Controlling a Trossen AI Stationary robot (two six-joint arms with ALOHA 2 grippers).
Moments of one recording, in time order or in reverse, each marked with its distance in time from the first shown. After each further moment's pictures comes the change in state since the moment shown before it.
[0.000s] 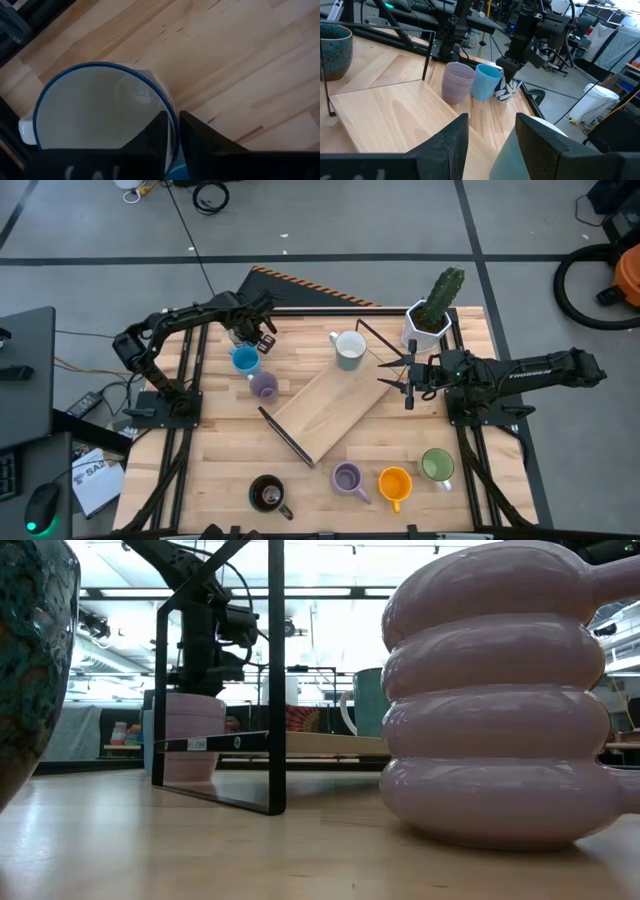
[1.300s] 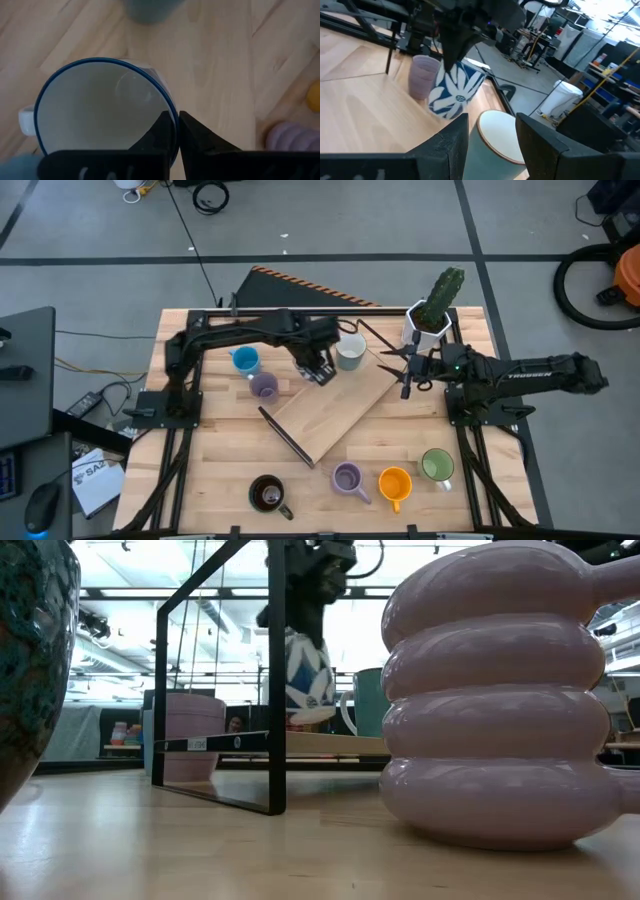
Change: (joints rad) left arm -0.508 0.346 0.787 -0.272 0.160 -0.255; right arm -0.100 0.000 0.000 0.028 0.038 -0.071
